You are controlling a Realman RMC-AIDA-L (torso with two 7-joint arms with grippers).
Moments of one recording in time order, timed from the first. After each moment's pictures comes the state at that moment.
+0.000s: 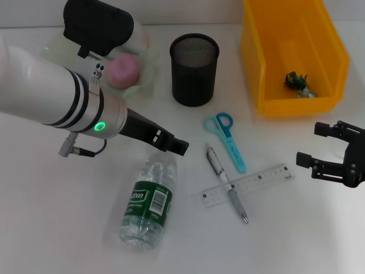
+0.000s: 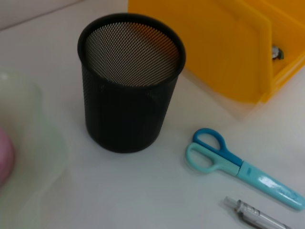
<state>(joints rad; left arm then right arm) -0.44 -2.08 1.73 1.52 2.51 1.24 -2.89 0.10 2.08 -0.96 -0.95 -1.67 -1.49 1.31</state>
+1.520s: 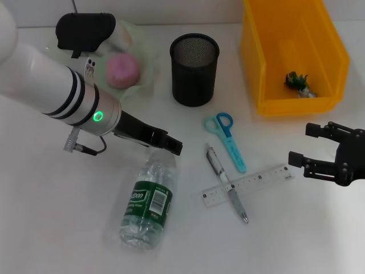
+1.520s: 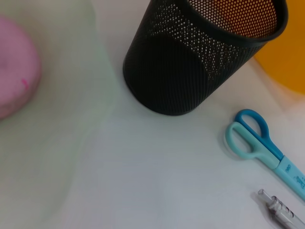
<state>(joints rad) -0.63 -2.08 1.55 1.09 2.38 1.22 -2.88 0.13 2.08 -0.97 -0.90 -1.67 -1.48 1.33</state>
